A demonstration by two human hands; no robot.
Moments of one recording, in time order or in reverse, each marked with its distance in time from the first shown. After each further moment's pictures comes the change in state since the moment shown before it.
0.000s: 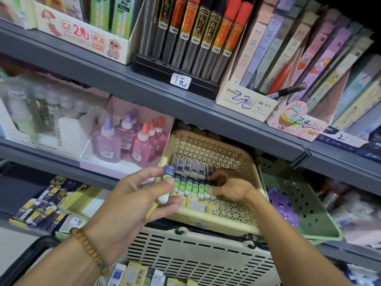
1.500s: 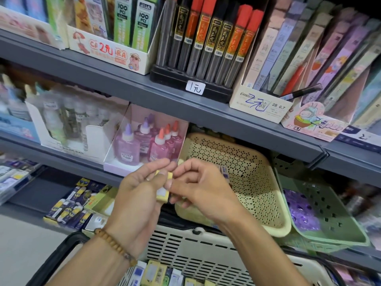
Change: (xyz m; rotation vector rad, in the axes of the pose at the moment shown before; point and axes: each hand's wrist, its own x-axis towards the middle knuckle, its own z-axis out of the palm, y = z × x) left_hand 0.001 0.006 -0.003 -0.229 0.217 0.129; right_hand -0.104 -0.132 0.033 0.864 -0.085 -0.379
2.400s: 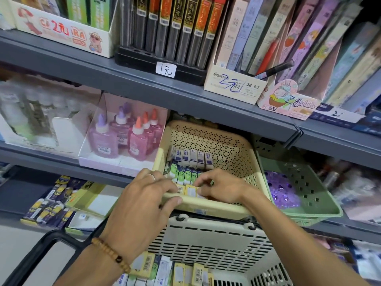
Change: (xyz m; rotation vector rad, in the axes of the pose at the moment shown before) left_hand -0.003 -0.038 -0.010 1.542 -0.285 0.771; right_hand 0.020 0.066 -0.099 -0.782 -0.165 0.236
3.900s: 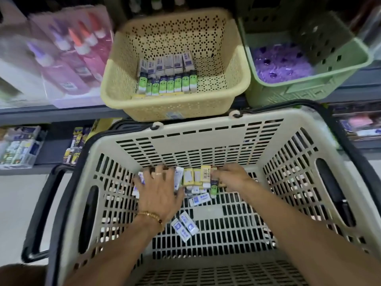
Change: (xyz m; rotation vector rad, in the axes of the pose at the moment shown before) left_hand -0.146 -0.034 0.147 0.761 -0.558 -0.148; right_hand -0.078 0.131 0.195 0.774 0.042 0.580
